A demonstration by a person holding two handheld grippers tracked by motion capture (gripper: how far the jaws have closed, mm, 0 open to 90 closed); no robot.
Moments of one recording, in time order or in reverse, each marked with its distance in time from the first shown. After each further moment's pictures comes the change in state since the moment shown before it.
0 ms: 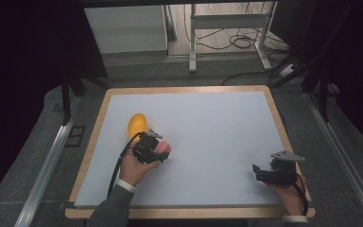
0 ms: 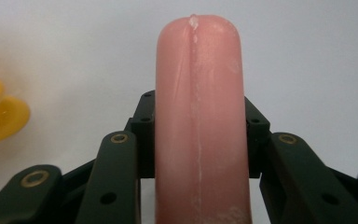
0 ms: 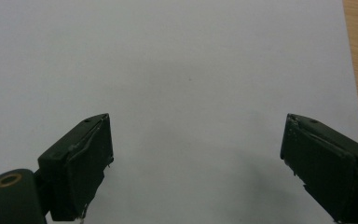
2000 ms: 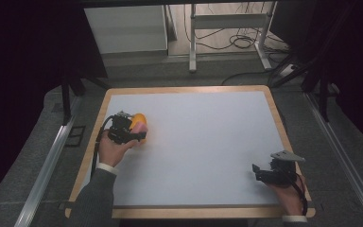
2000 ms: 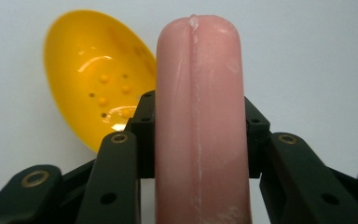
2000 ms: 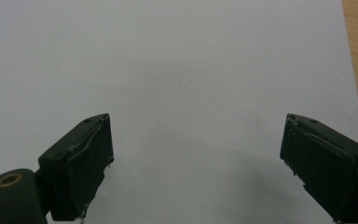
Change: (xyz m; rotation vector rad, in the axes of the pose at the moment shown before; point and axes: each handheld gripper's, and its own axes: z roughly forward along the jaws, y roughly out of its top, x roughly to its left) left arm 0.087 0.007 -0.031 -0.101 0.074 -0.174; right arm 0.002 0.001 0.000 -0.005 -0.003 0.005
